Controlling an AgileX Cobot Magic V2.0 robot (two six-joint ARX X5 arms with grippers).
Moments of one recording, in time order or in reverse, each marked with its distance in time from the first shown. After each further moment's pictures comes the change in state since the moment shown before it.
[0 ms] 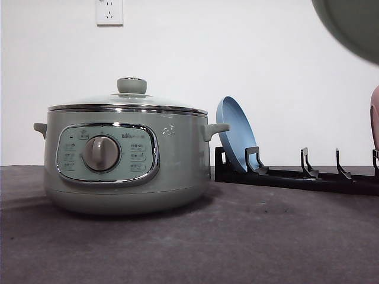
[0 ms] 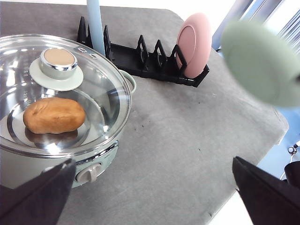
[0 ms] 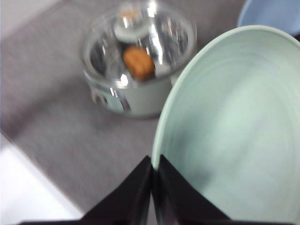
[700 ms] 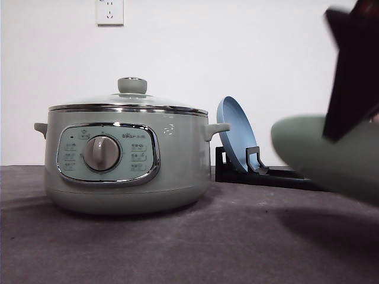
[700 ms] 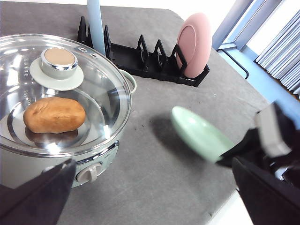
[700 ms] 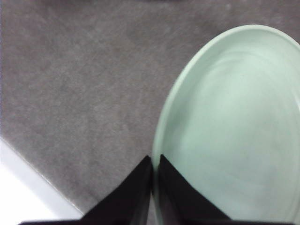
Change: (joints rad) left_arx 0.000 0.000 0.000 -0.001 0.000 0.000; right_arx 0.409 0.208 -0.433 0.275 0.335 0.167
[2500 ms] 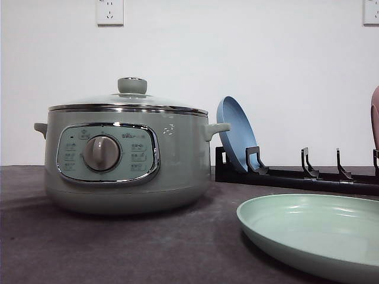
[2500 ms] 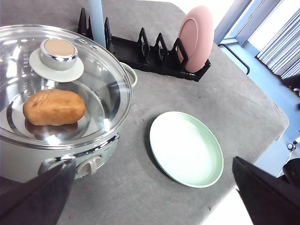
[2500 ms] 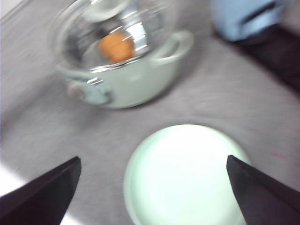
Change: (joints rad) left_arx 0.000 0.000 0.000 -0.027 0.000 0.003; right_arx -0.208 -0.415 0.308 -0.273 -0.053 0.072
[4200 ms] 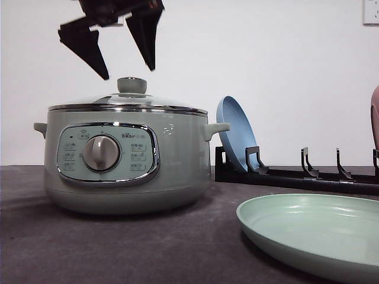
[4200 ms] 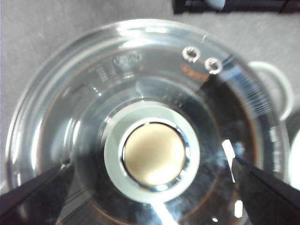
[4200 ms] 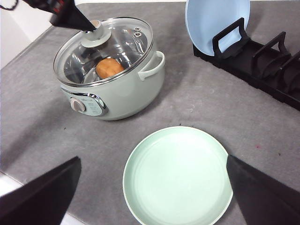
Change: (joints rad) left_arx -0.175 1.087 0.785 -0.220 -0.515 0.183; right_arx -0.002 -0.183 0.000 -0.082 0.028 0.044
